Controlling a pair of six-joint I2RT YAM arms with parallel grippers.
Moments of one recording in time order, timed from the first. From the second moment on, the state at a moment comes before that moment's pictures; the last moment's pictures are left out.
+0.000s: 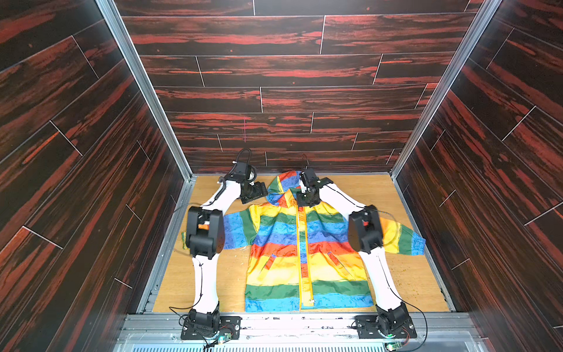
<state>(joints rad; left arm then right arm) -0.18 2.11 1.79 -0.64 0.29 -0.43 0.50 2.36 2.07 -0.76 -0.02 0.30</state>
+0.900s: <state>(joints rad) -0.02 1.57 0.95 -0.26 -0.01 -0.62 -0.07 1.62 0.93 -0.33 -0.17 0.54</state>
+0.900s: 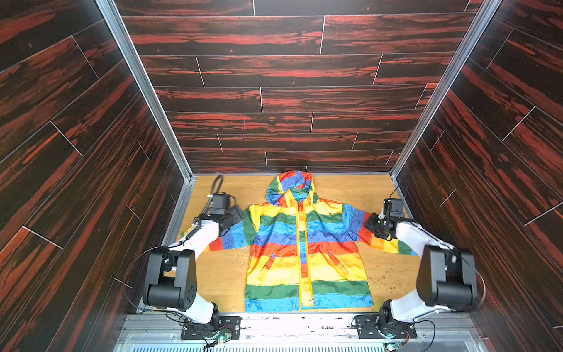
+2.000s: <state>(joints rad) -0.14 1.99 1.39 -0.40 0.23 -0.50 0.14 1.98 1.43 -0.47 -0.03 0.38</state>
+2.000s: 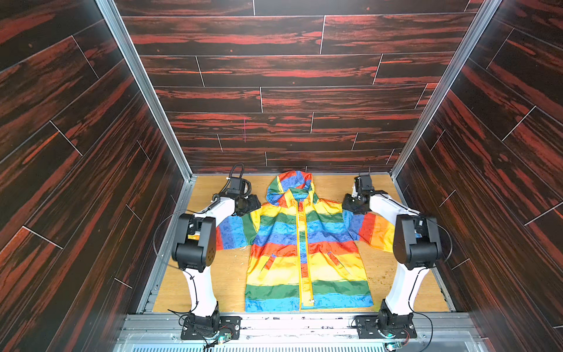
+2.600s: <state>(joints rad) 0.16 1.70 1.09 -0.48 -0.14 -0.62 -0.14 1.85 1.19 -0.58 0.12 0.55</state>
